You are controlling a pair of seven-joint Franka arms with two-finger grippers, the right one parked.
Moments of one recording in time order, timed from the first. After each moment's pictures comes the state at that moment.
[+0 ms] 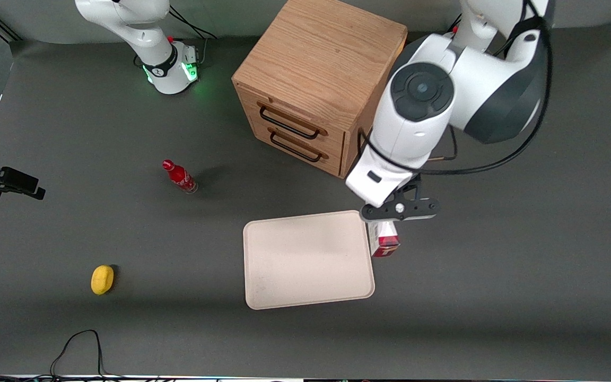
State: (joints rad) arm -0.54 0.61 -0.05 -0.97 0.04 1.59 -0.68
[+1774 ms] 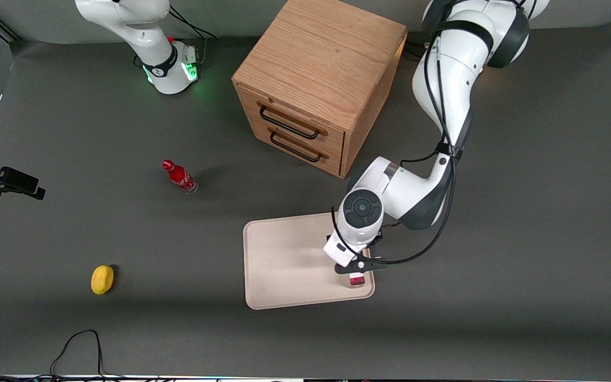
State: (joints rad) arm -0.55 0.90 -0.04 -1.03 0.04 1.89 -0.70
